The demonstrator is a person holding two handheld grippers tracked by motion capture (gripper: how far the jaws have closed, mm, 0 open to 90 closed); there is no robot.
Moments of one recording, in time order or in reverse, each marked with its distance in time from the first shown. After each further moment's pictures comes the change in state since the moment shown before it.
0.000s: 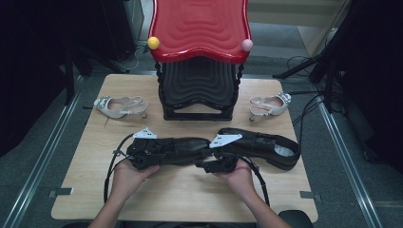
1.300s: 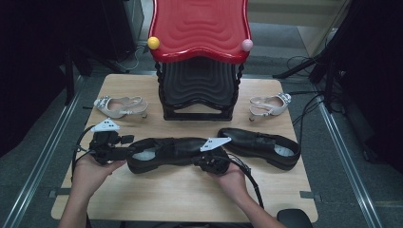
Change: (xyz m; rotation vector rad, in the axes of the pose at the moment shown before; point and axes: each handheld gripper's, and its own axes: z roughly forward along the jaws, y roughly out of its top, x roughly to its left) left arm 0.033 -0.001 -0.088 -0.076 0.160 0.022; right arm 0.013 0.001 0.020 0.064 -0.048 -0.021
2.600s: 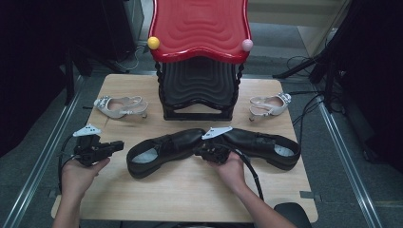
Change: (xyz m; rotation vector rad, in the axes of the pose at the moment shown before) left arm 0.058 -0.043 0.004 -0.010 0.058 -0.121; right arm -0.028 0.015 0.009 -0.016 -0.005 0.066
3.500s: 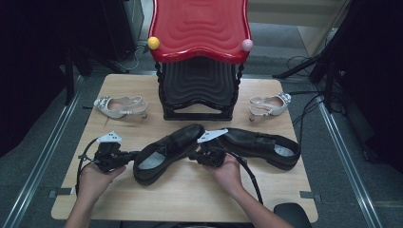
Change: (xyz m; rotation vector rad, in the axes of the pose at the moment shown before) left arm -0.032 -0.009 0.032 0.088 -0.124 0.085; right arm 0.016 0.001 0.004 0.001 0.069 -0.009
